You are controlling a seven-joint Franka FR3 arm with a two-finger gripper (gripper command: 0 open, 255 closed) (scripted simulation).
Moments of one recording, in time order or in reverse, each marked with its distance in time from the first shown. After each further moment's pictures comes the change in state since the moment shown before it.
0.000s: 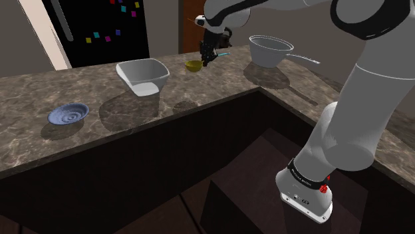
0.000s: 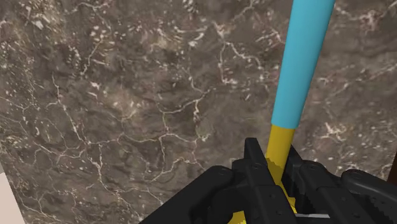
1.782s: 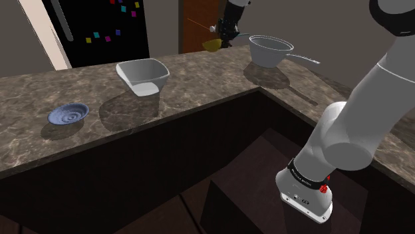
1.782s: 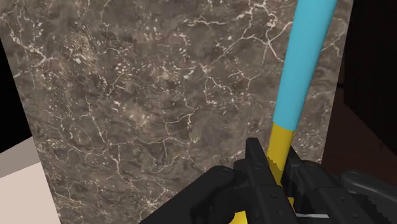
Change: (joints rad) arm -0.039 -0.191 -0.047 0.057 -0.086 -0.235 -0.038
